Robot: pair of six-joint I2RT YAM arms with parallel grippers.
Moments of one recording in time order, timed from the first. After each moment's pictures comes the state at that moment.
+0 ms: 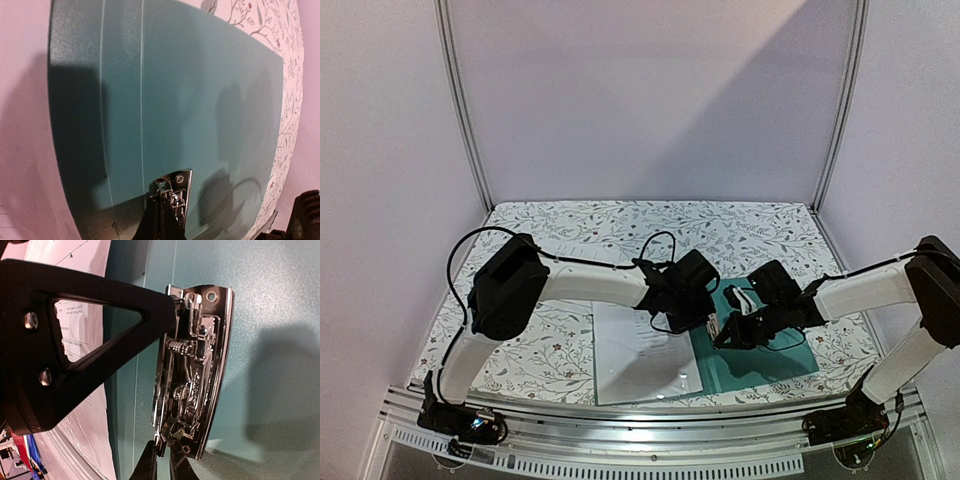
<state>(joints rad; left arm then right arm) -1.08 2.37 1.78 -0.34 -0.06 -1.28 0.68 1.55 0.62 -0.07 -0.40 0.65</state>
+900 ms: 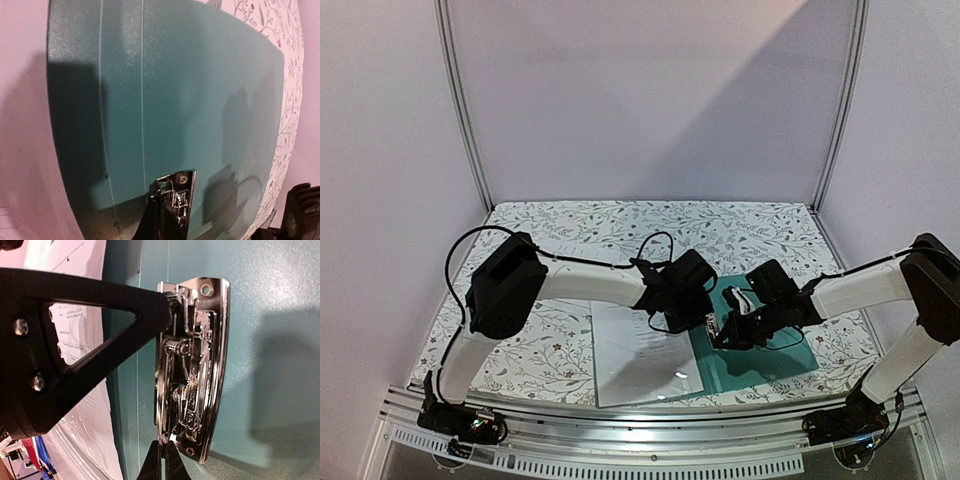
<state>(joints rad) -1.07 2.35 1.75 -0.33 -0.05 -1.28 0.68 1.57 0.63 -0.07 -0.42 0.69</state>
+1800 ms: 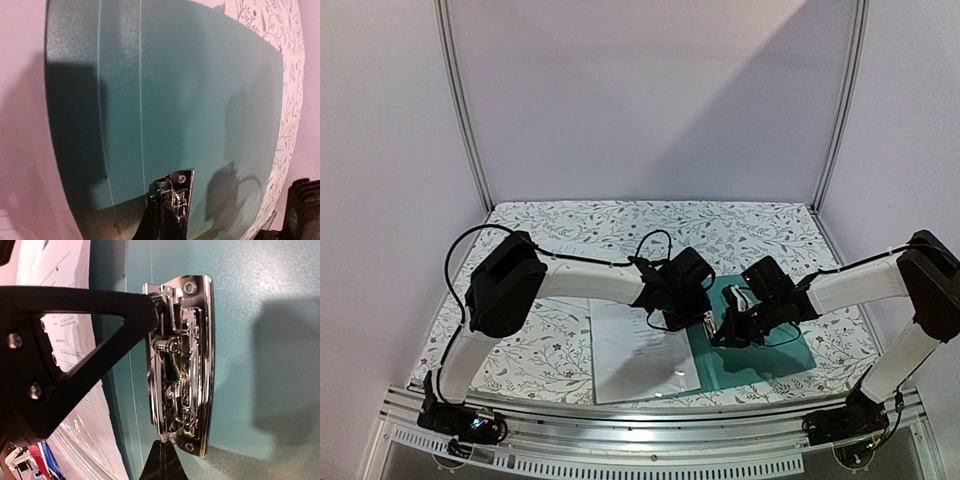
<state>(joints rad) -1.06 2.35 1.75 -0.33 -0.03 -1.27 0.68 1.60 0.68 -0.11 -0.40 0.75</state>
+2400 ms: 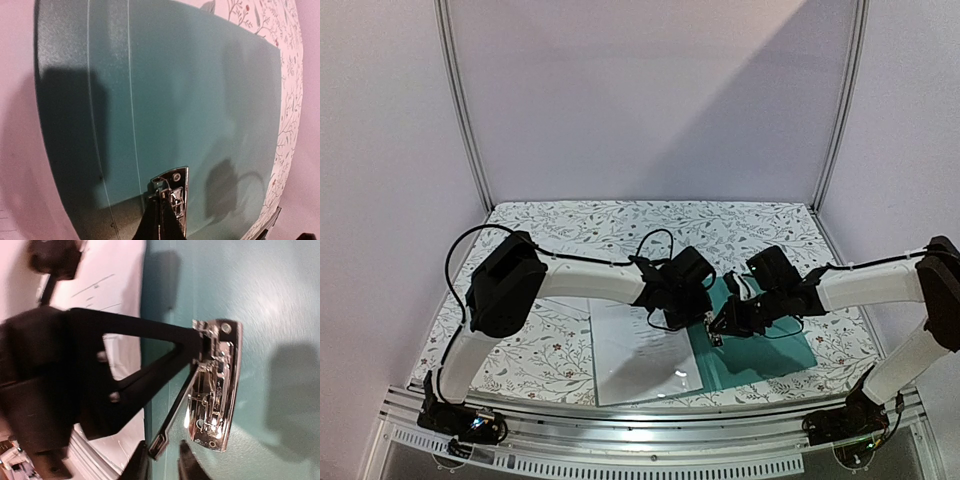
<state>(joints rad) -1.06 2.36 1.76 -0.33 -0.04 -1.24 0.67 1.52 0.70 -0.13 -0.40 0.75</state>
